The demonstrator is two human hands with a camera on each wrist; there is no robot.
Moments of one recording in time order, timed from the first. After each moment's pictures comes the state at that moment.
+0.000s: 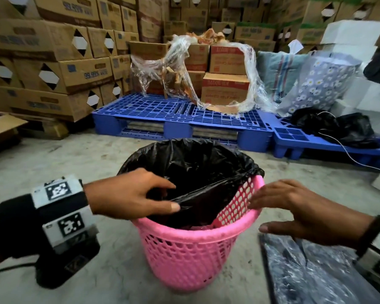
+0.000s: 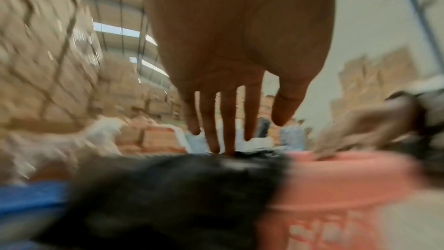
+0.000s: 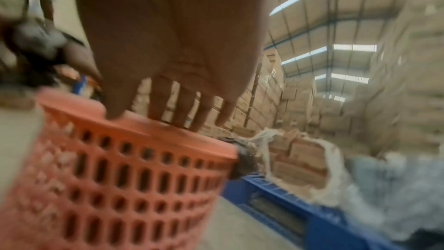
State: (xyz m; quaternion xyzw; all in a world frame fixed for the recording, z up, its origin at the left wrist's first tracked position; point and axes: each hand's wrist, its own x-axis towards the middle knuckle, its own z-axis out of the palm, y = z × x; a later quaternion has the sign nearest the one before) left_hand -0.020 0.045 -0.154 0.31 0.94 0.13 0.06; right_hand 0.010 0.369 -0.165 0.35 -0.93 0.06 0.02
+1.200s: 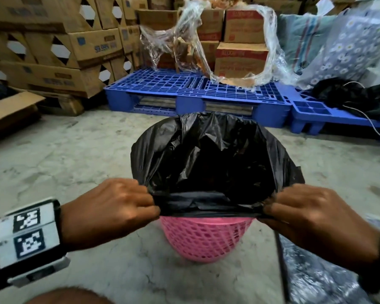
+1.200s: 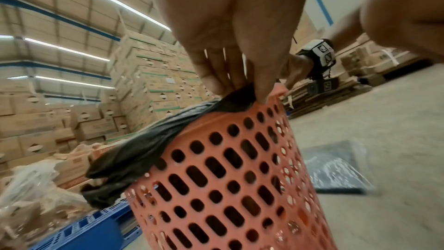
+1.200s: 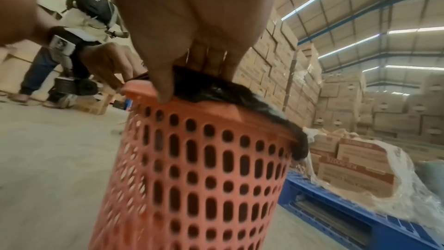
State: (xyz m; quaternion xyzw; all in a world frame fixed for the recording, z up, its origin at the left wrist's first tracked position) left_hand 0.064 0.007 -0.194 0.48 0.87 -0.08 -0.12; right_hand 0.060 0.344 -0.203 0.44 -0.87 0.01 0.21
